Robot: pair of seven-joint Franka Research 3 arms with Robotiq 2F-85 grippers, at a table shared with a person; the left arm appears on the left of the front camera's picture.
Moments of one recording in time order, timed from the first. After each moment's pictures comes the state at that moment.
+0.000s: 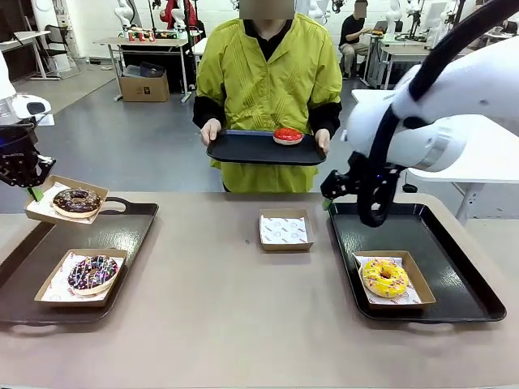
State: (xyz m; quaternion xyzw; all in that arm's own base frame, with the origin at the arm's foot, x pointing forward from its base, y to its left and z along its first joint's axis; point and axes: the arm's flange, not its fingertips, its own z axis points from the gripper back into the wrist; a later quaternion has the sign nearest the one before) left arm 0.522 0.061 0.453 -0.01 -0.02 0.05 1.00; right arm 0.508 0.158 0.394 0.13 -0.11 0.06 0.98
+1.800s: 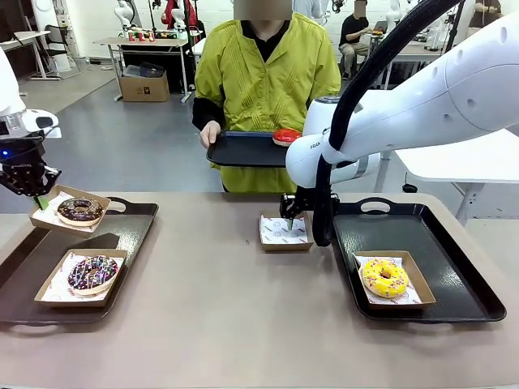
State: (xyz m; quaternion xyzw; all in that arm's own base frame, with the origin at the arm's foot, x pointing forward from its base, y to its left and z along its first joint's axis) left arm 0.546 0.069 0.417 0.00 0.00 0.04 1.00; right arm 0.567 0.262 0.320 0.03 -0.05 0.05 1.00
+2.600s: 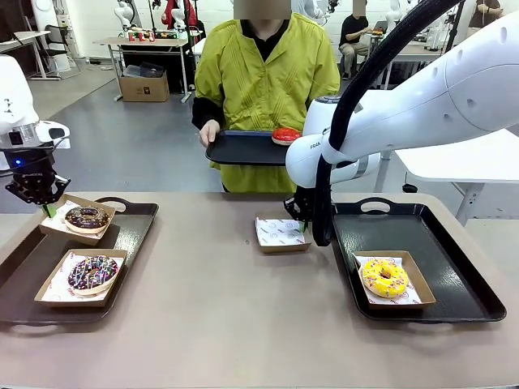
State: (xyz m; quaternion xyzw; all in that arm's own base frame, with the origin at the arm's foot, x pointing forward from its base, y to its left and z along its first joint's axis) left arm 0.559 0.063 0.389 0.00 0.02 0.05 1.00; right arm 0.568 0.262 0.320 0.03 -0.05 0.05 1.00
